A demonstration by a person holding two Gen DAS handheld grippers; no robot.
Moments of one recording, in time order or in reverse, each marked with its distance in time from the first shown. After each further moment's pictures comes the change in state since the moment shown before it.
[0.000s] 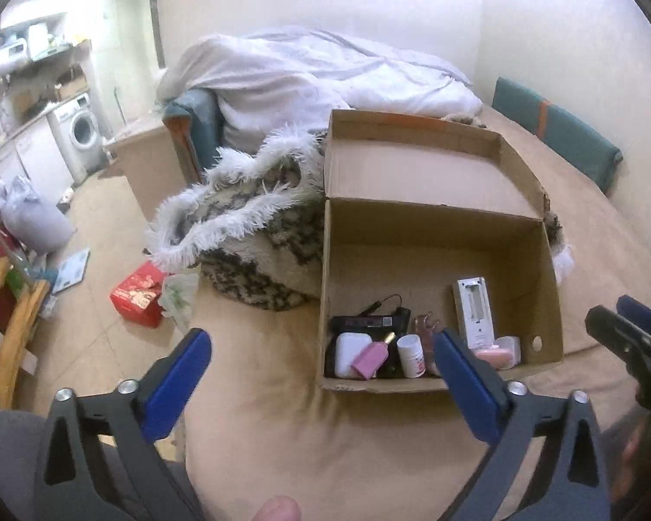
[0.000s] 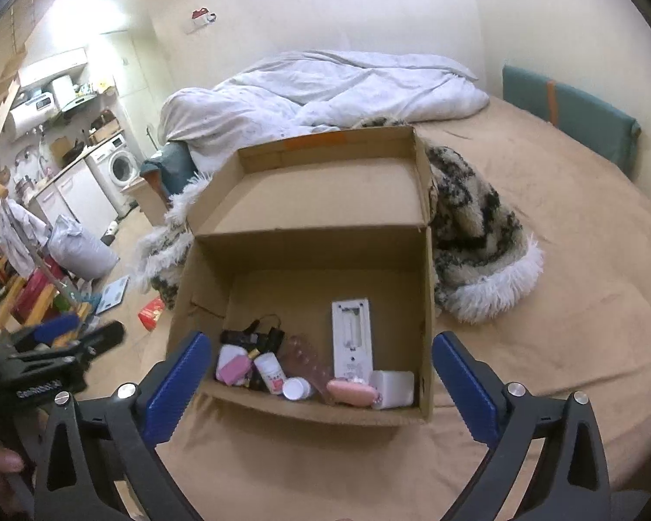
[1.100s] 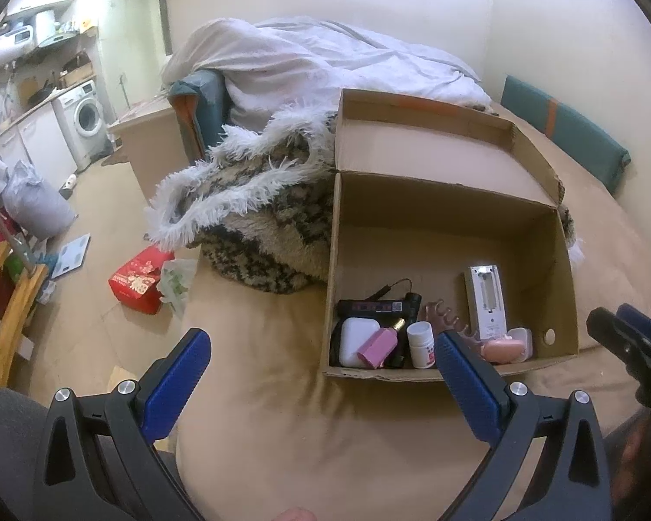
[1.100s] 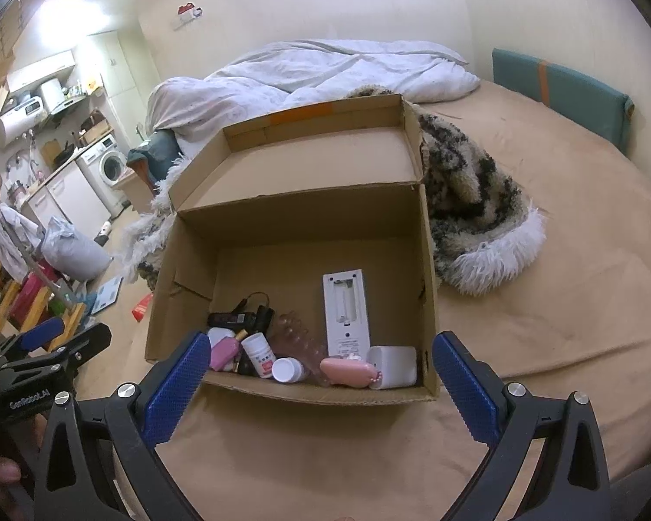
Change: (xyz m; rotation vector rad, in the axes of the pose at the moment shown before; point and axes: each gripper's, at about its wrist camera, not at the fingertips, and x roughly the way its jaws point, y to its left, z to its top) left arm 0.021 0.008 -0.014 -0.034 0.028 0.012; right arm 0.017 -0.003 -0.017 0.031 0.022 -0.007
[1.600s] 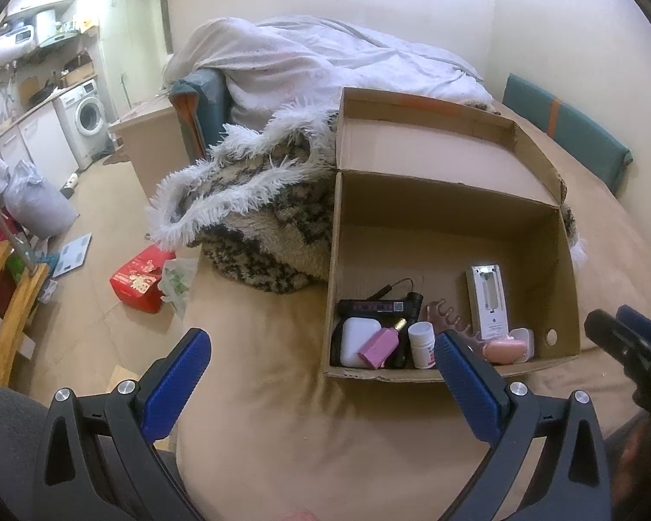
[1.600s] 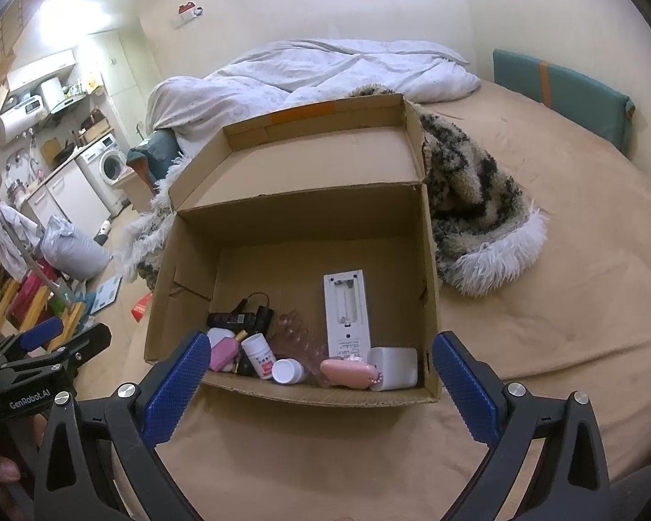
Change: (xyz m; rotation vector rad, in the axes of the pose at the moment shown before) left arm 0.002 -0.001 0.000 0.003 0.001 0.008; right arm 0.003 0.001 0.000 0.000 0.009 -0.005
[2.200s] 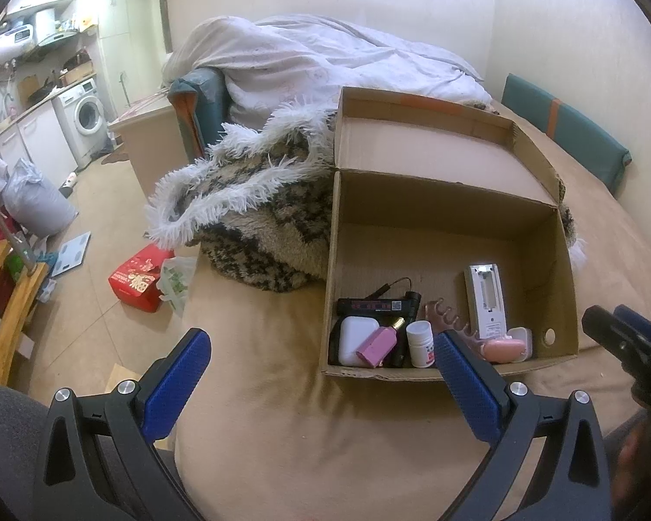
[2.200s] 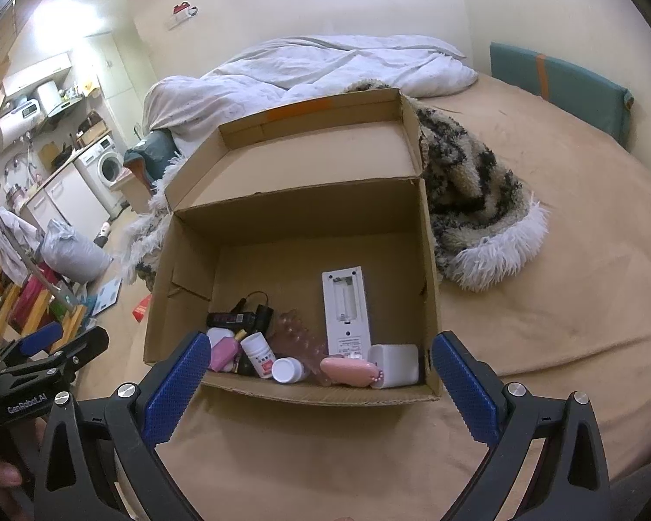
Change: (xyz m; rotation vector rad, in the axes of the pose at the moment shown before) left arm 0.000 -0.001 -0.001 -0.005 0.003 -0.003; right arm 0.001 -0.002 0.000 0.028 0.002 0.003
